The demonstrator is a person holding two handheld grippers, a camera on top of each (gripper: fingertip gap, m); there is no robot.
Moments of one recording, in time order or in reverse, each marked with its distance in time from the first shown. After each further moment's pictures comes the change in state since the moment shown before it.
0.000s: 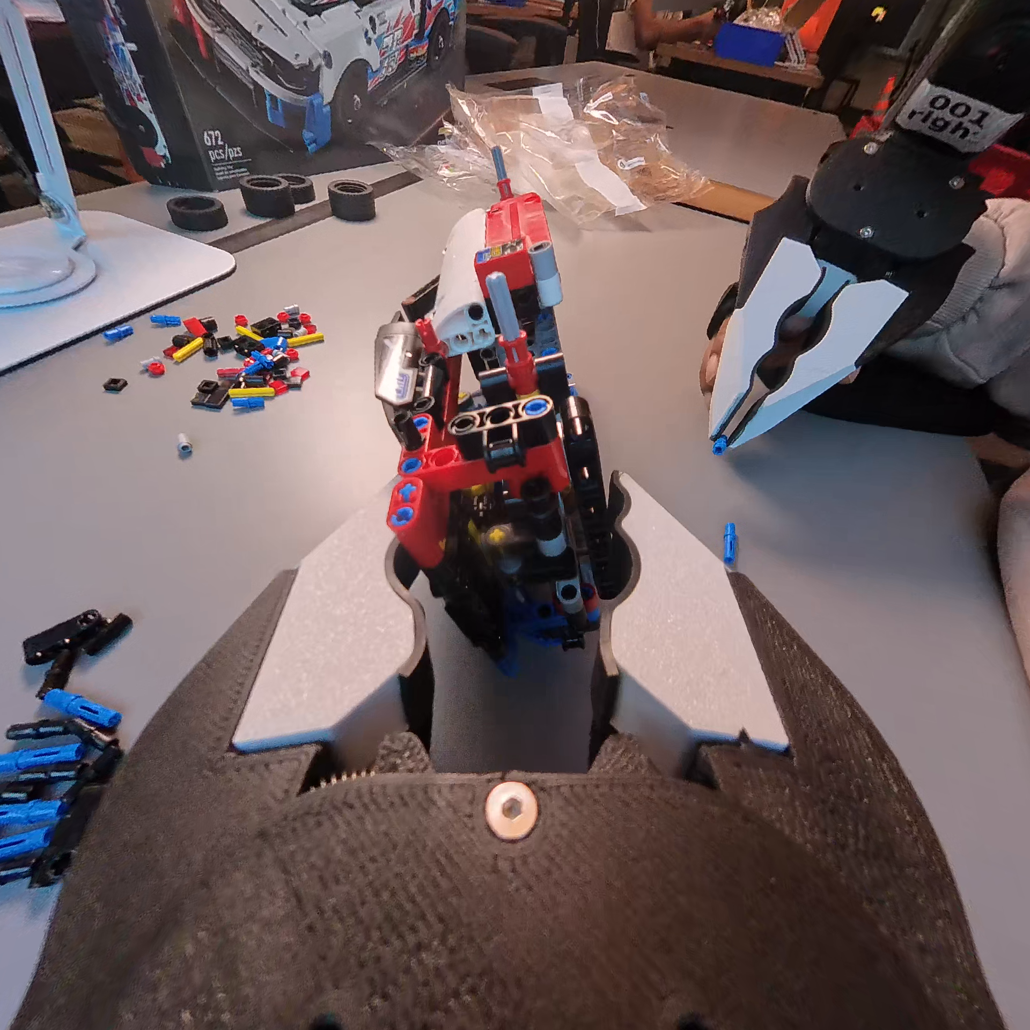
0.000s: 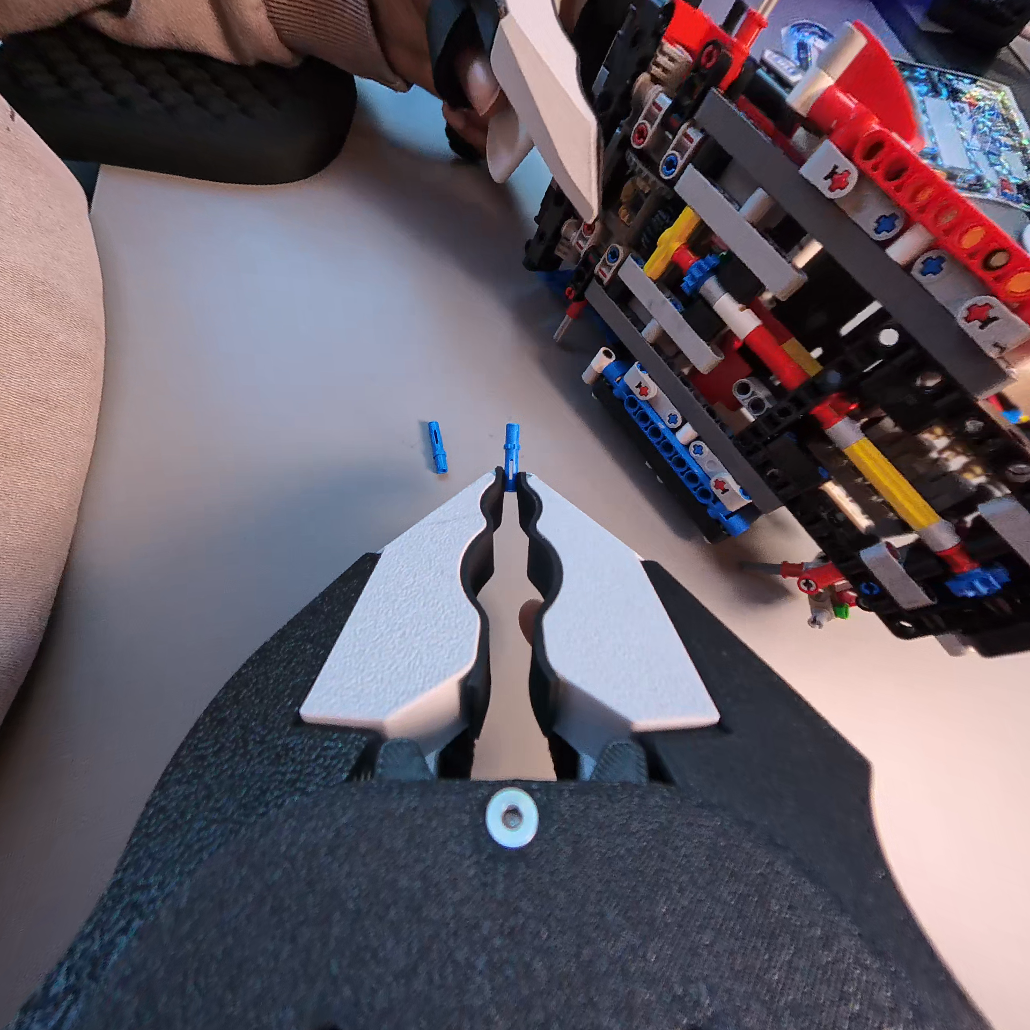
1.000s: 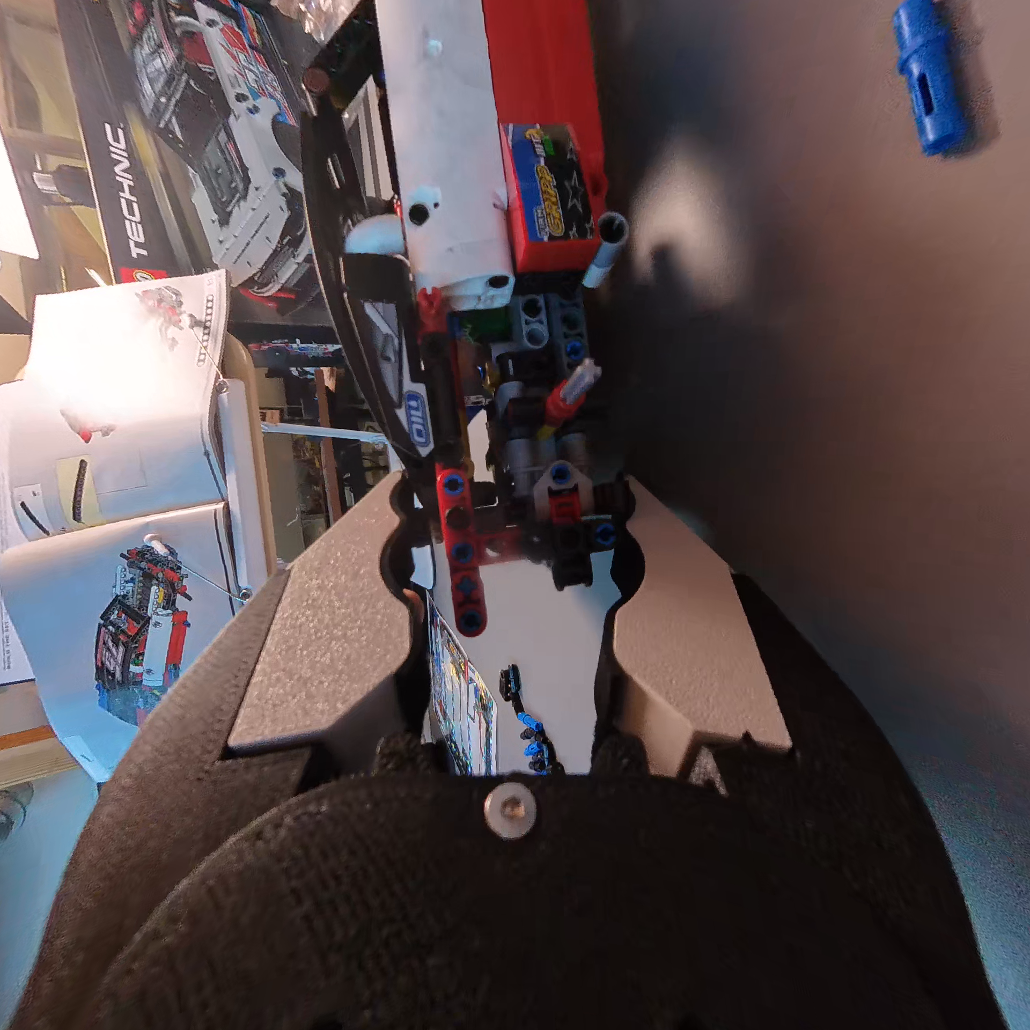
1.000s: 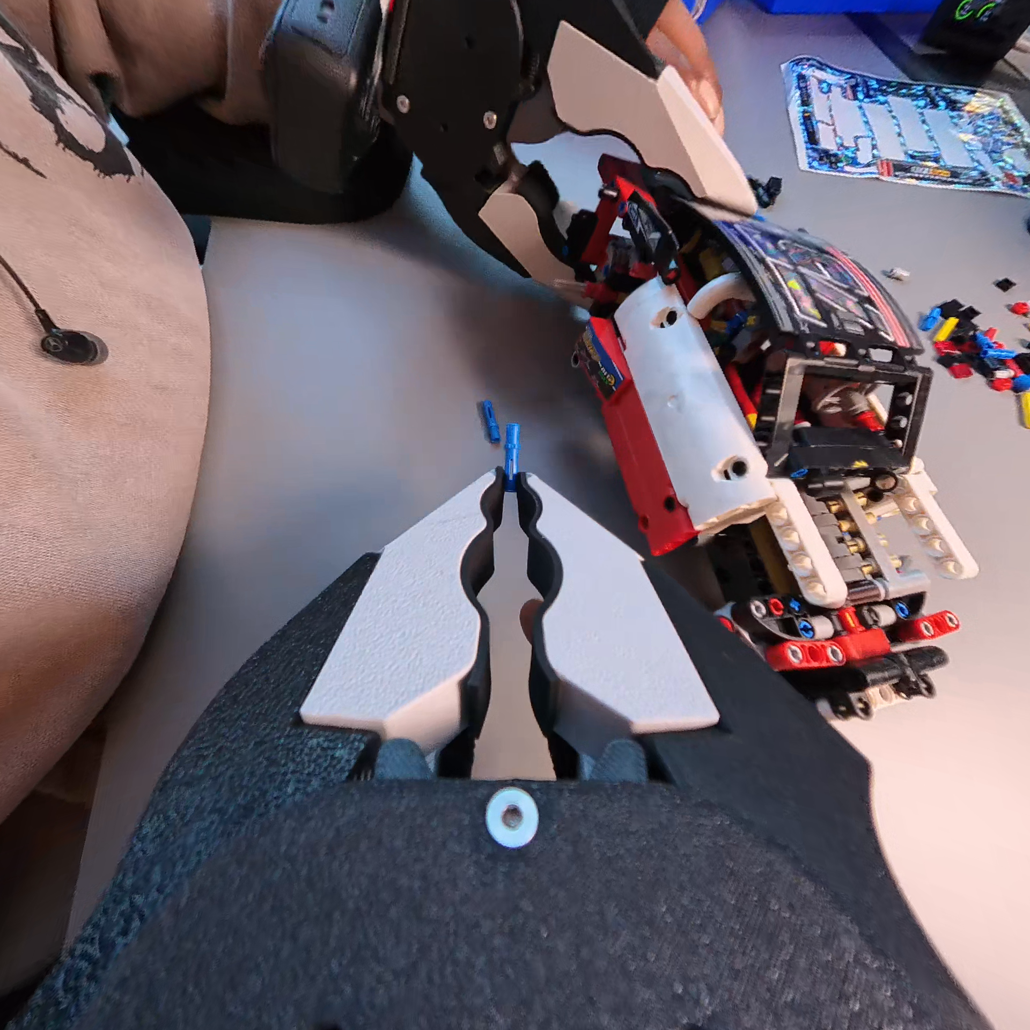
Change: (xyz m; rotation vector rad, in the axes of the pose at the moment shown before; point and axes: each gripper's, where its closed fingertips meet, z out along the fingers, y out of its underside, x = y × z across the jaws) left arm -0.002 0.023 0.030 -0.450 -0.378 1.302; right arm -0.018 0.005 -0.033 0.079 -0.041 0.061
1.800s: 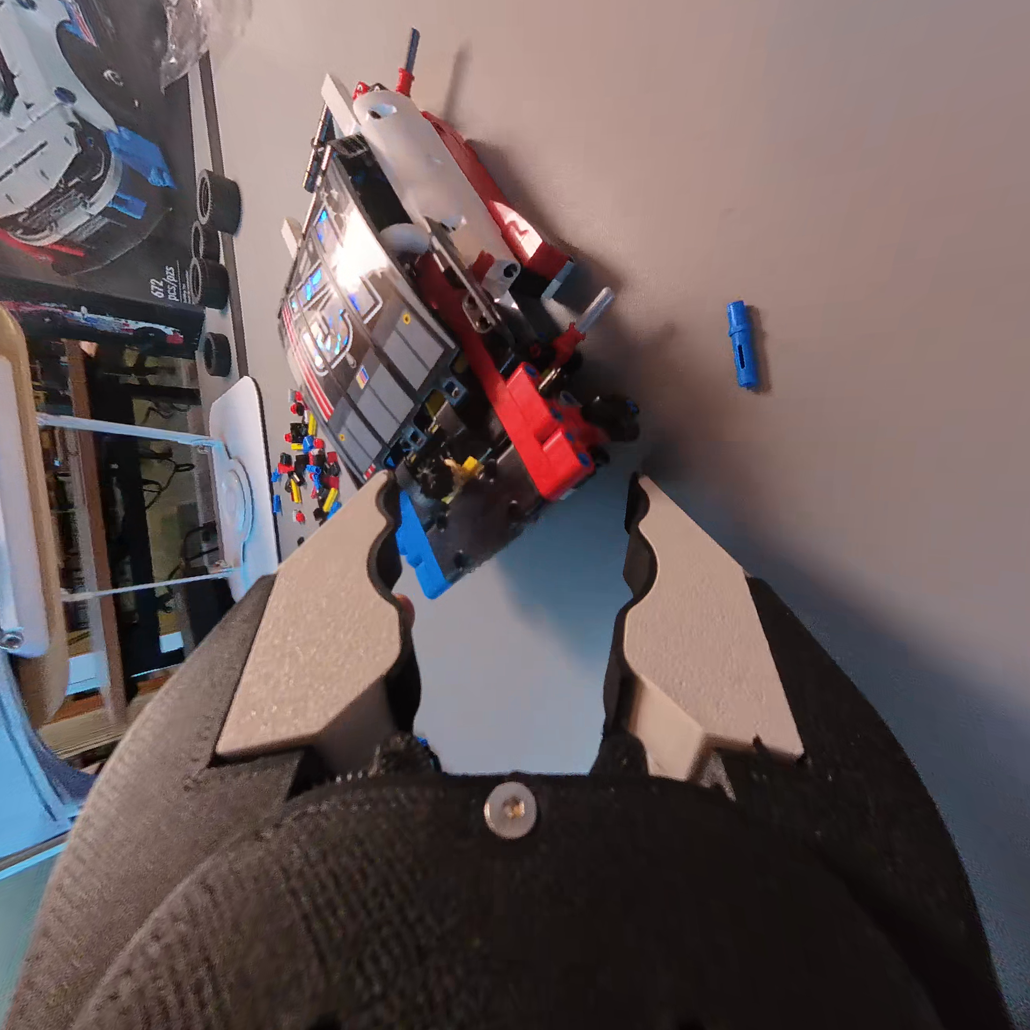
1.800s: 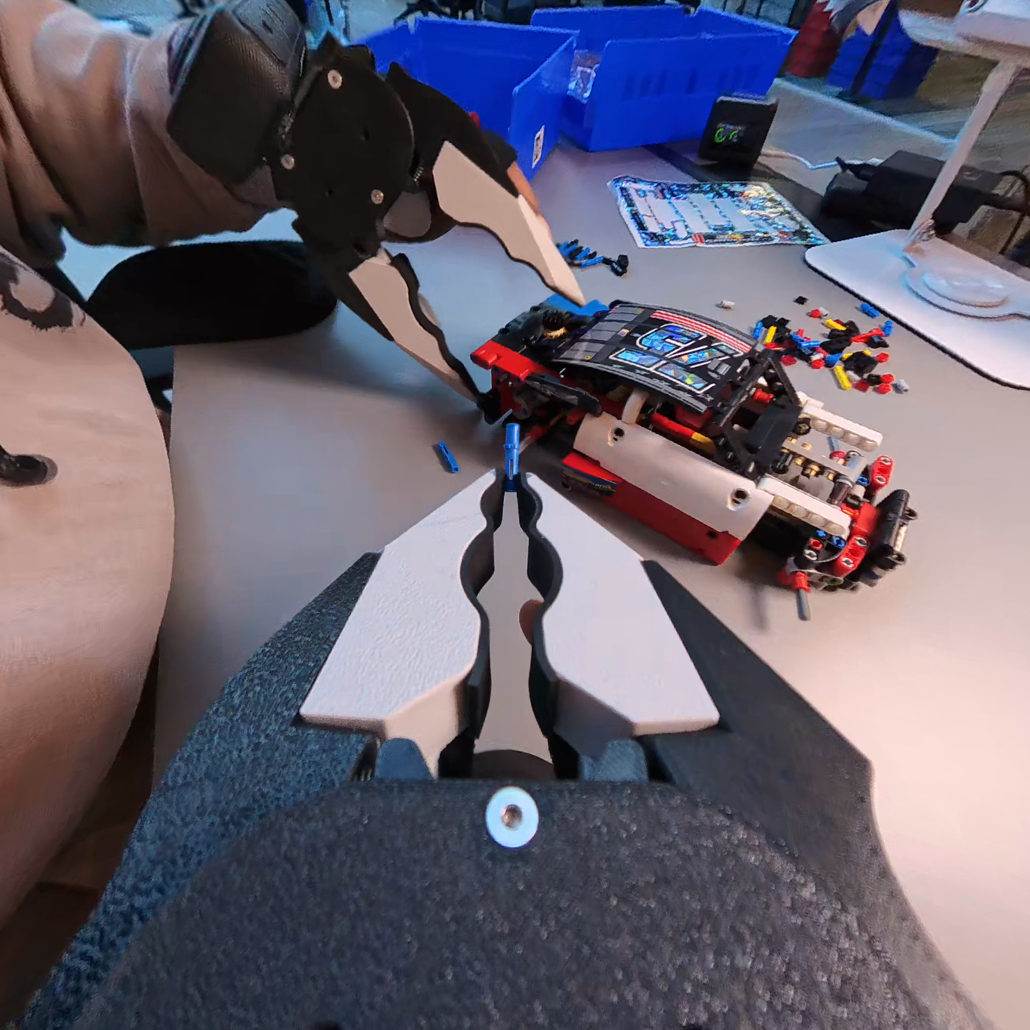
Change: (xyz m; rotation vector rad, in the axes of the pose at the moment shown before) left arm 0.016 -0.033 -0.021 0.024 0.329 -0.263; right arm 0.011 -0.012 -0.044 0.178 0.205 0.122
